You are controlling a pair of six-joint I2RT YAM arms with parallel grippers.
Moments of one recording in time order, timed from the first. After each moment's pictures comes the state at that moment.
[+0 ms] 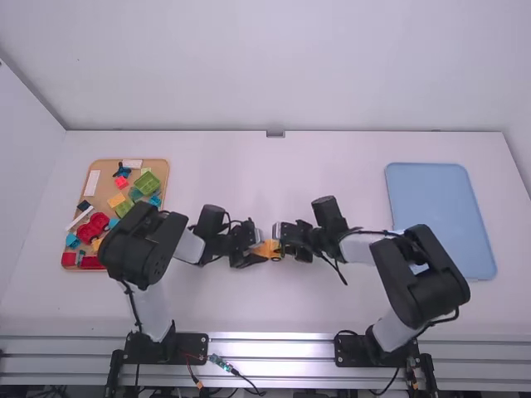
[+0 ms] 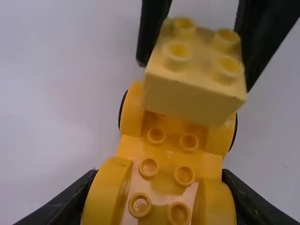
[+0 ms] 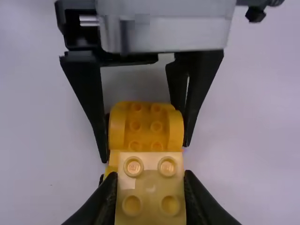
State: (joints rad) left arm -0.28 1.93 0.52 0.51 0.83 0.76; right arm 0.43 1.74 0.61 0.16 -0.78 -0.97
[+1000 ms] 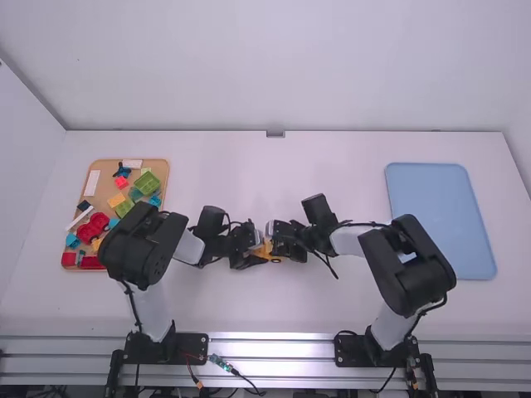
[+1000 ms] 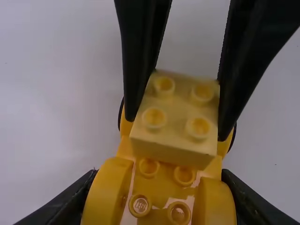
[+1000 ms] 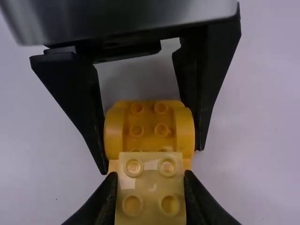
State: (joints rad) left arm -0.28 1.93 0.52 0.51 0.84 0.76; right arm 0.47 1.81 0.70 0.05 -0.74 -0.90
